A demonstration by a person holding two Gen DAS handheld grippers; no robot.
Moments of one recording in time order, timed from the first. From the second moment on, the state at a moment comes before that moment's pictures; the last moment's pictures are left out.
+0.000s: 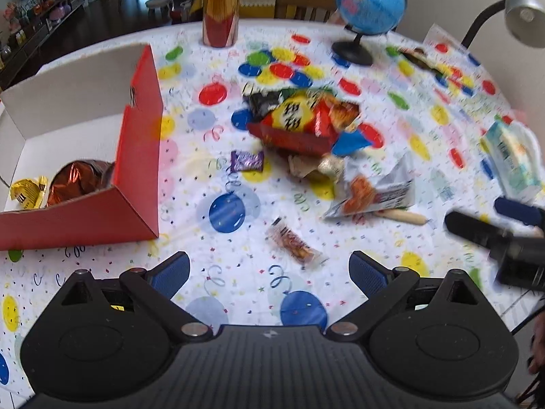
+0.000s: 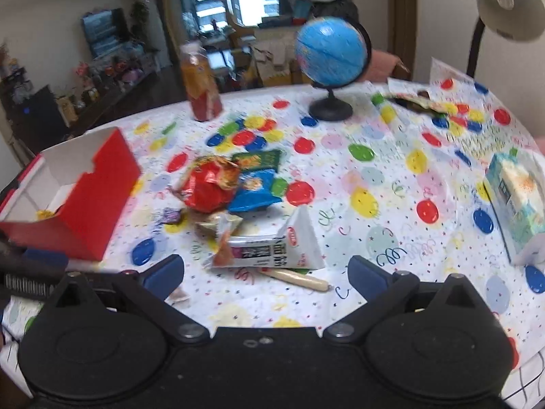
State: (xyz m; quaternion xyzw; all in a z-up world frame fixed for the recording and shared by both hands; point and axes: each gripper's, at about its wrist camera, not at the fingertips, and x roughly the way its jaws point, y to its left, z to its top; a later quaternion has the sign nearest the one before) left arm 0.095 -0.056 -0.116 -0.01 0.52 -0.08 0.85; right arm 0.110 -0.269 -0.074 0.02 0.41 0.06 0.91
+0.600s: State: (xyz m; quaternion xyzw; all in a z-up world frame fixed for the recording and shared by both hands) left arm 0.126 -0.081 -0.163 0.00 0.55 -0.06 0.84; right arm 0.190 -0.275 -0.129 0.10 0.49 -0.02 0.87
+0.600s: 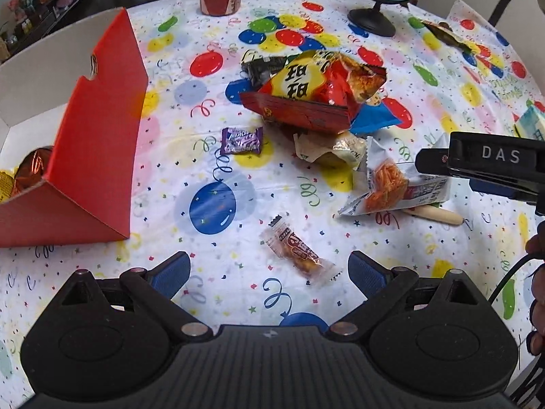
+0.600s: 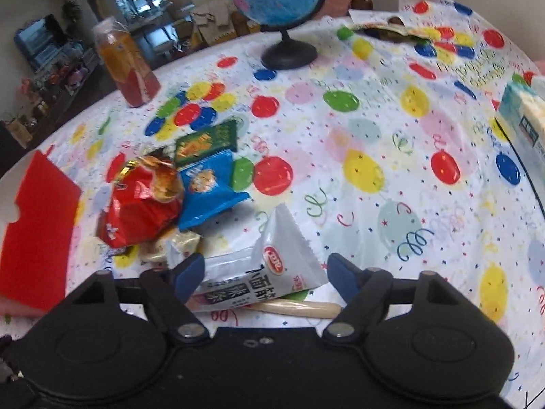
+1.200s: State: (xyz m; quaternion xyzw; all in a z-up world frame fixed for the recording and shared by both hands) left arm 0.141 -0.078 -0.182 -0.04 0.58 -0.06 0.81; right arm 0.189 -0.272 -0.139 0.13 0.50 -0.02 0.86
